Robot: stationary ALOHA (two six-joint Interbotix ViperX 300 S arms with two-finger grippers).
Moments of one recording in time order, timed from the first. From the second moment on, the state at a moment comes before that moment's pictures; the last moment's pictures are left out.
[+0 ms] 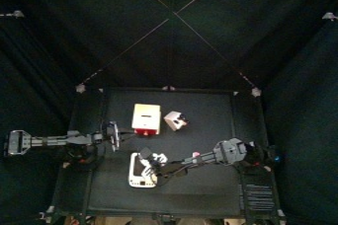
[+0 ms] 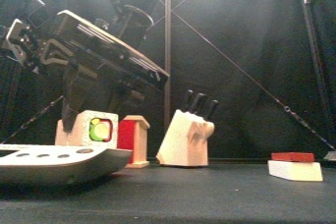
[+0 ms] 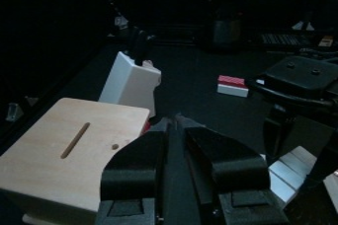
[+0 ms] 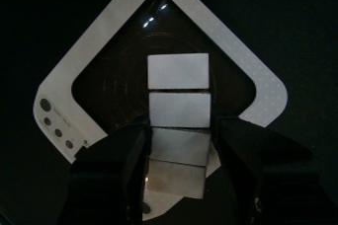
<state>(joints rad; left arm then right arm) 0.25 -0.76 1.36 0.05 -0.50 0.01 0.20 0.56 -0.23 -0.43 0.82 1.25</state>
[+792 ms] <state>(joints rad) 0.25 -0.76 1.36 0.05 -0.50 0.01 0.20 0.39 -0.04 -0.47 0.89 1.35</state>
